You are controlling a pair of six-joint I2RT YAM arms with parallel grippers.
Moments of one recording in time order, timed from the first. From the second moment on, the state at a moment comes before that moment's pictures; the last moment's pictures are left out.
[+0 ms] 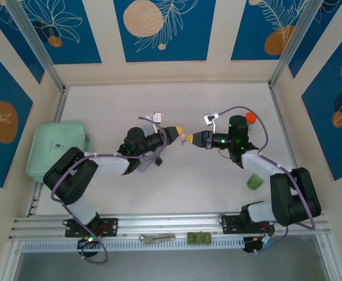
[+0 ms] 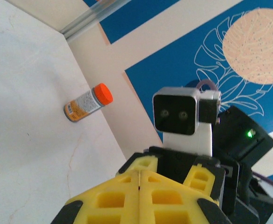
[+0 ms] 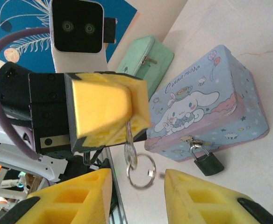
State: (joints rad) left arm -0.69 1.67 0.72 1.02 0.38 -1.07; right arm 0.24 1.35 0.61 0.43 -1.07 0.68
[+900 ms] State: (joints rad) left arm -0.71 1.71 0.71 1.16 0.33 -1.15; right arm 0.29 1.45 0.60 0.72 -1.05 0.84
